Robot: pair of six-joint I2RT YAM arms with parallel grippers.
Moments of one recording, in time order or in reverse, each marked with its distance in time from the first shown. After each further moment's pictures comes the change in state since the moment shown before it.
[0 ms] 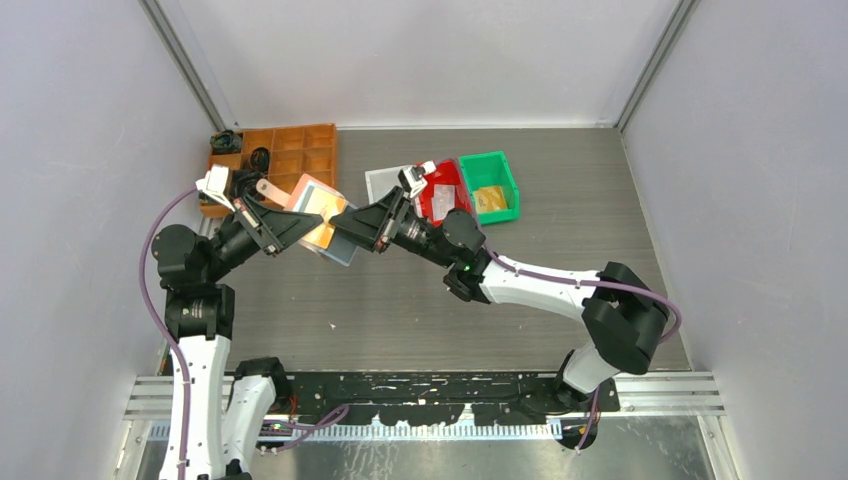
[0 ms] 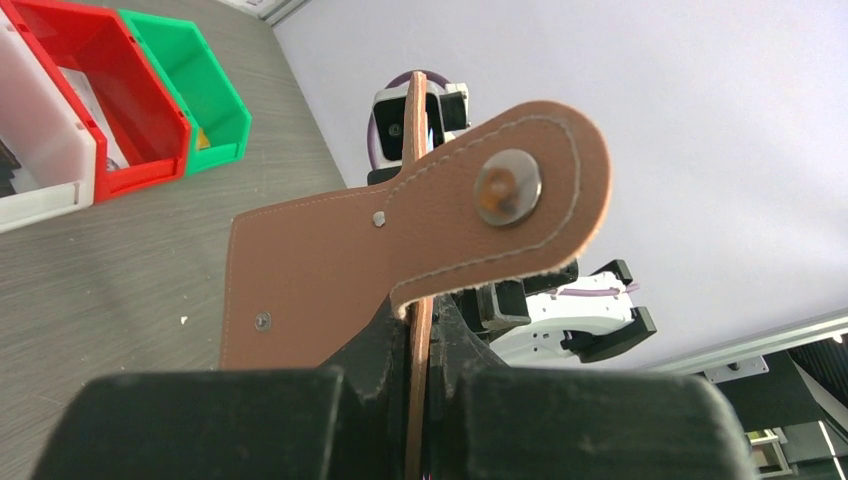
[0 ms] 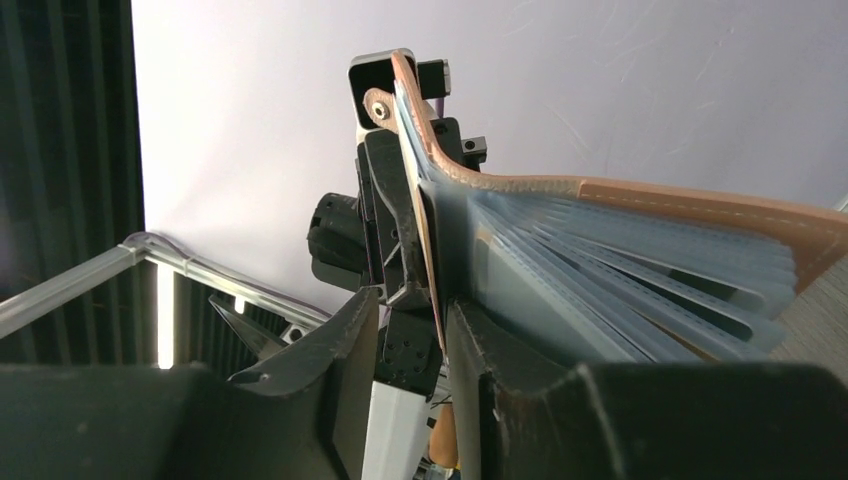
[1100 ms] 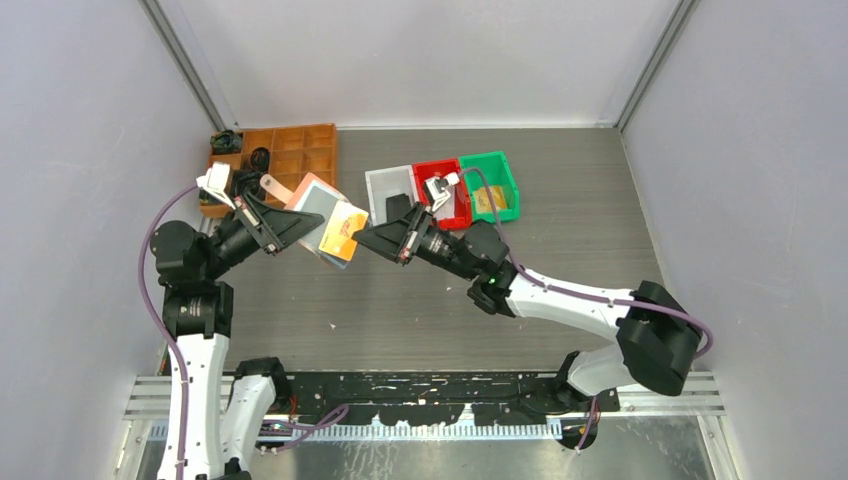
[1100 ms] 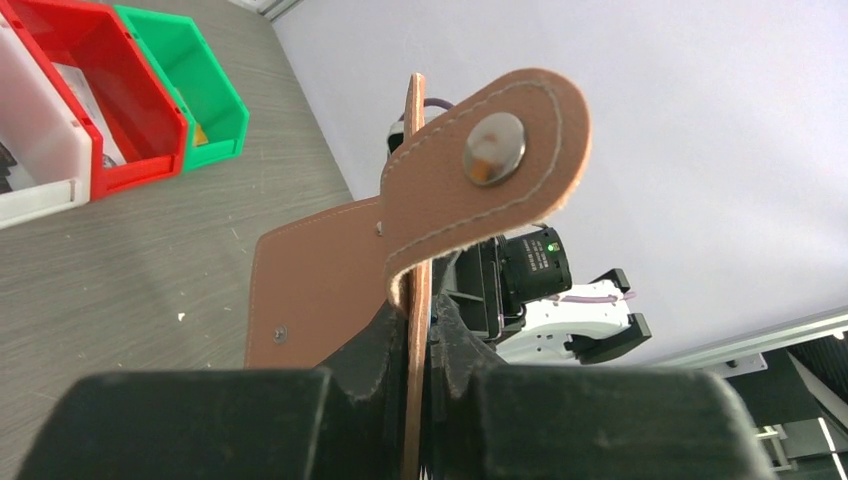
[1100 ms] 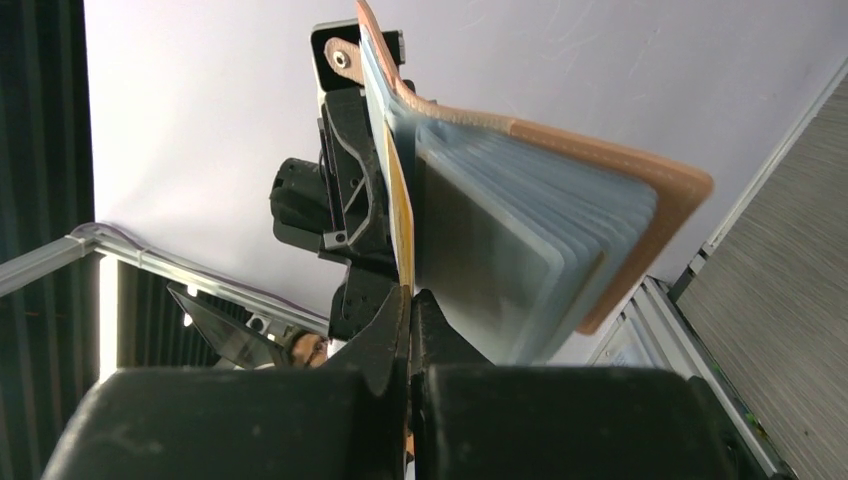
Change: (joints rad) left arm -0.002 0.014 0.033 -0.037 0.002 0.008; right arm -0.010 -0.142 -0.139 -0.071 0.015 -0.071
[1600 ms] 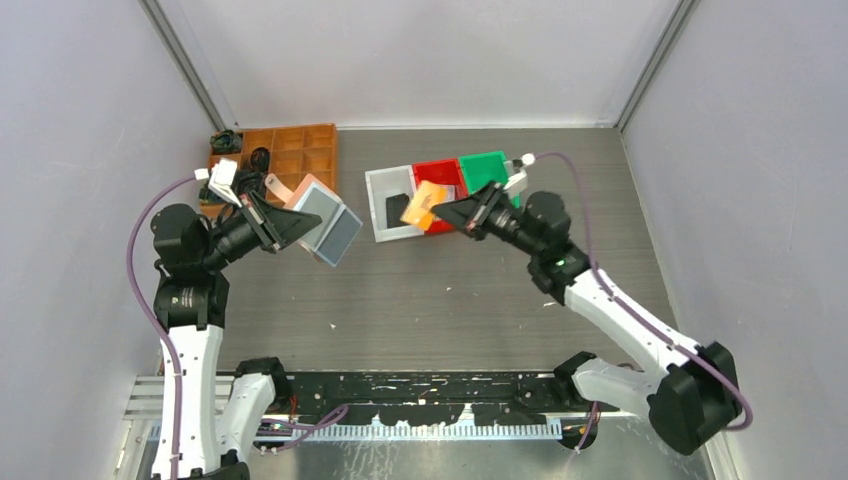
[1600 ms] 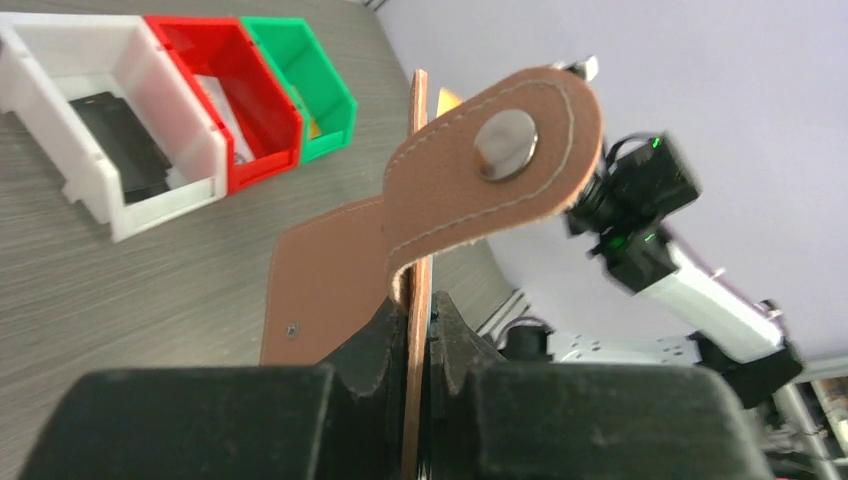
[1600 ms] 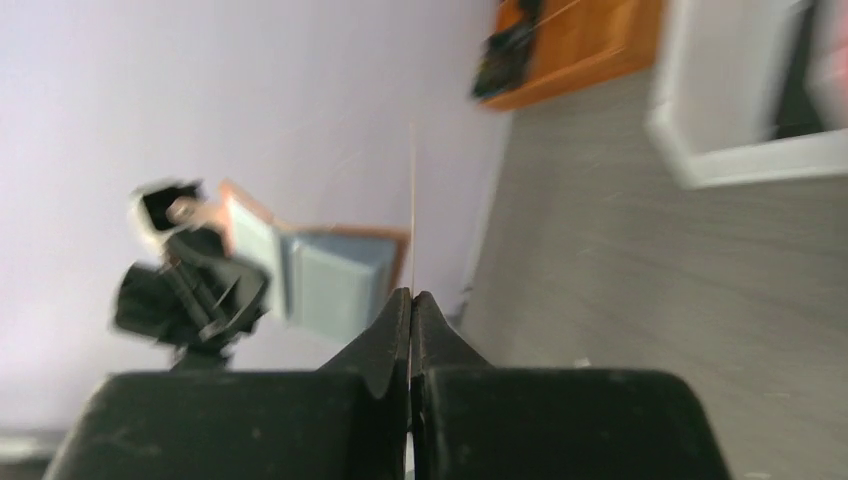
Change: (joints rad) left arm 0.000 0.055 0.108 -0.267 -0.054 0.362; right arm -0.388 -0.301 -0.080 -0.503 -0.169 -0.134
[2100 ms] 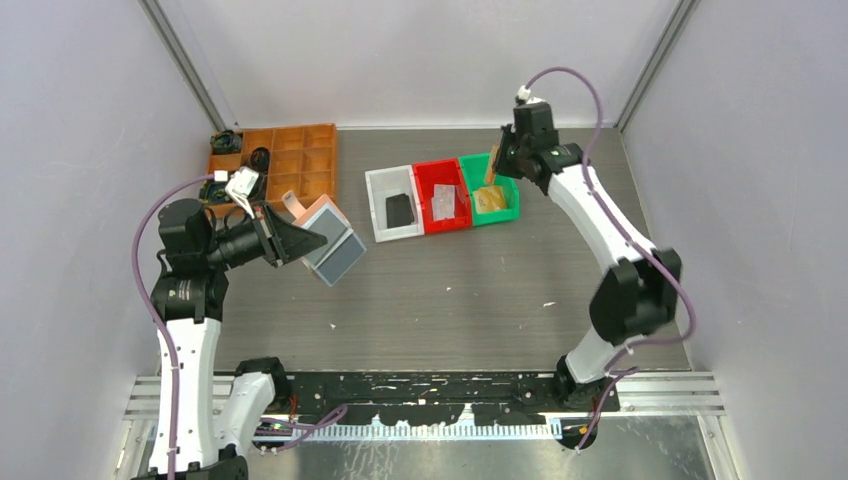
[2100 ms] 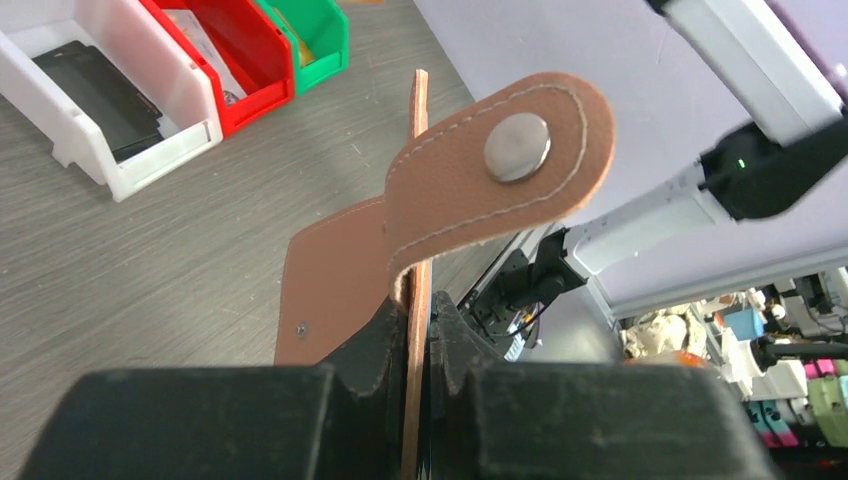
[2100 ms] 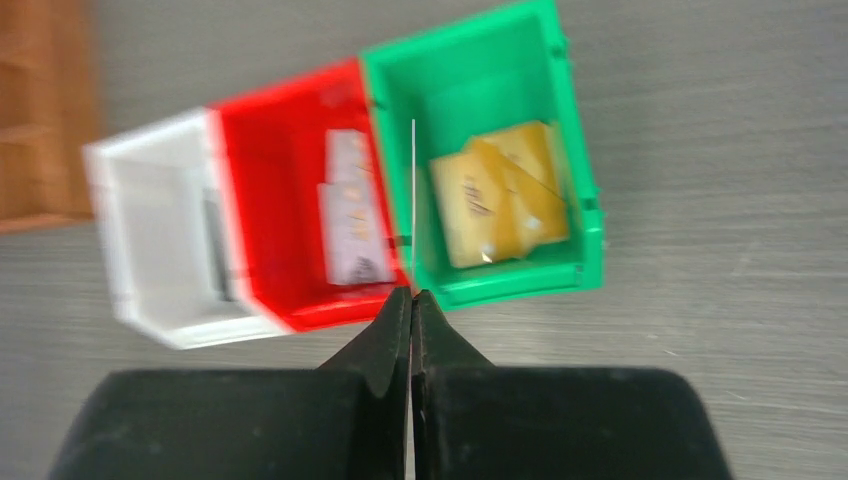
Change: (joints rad) left arm 0.000 0.050 0.050 -0.254 0.135 0.336; right arm -0.285 0.478 0.767 -0.913 0.418 -0.817
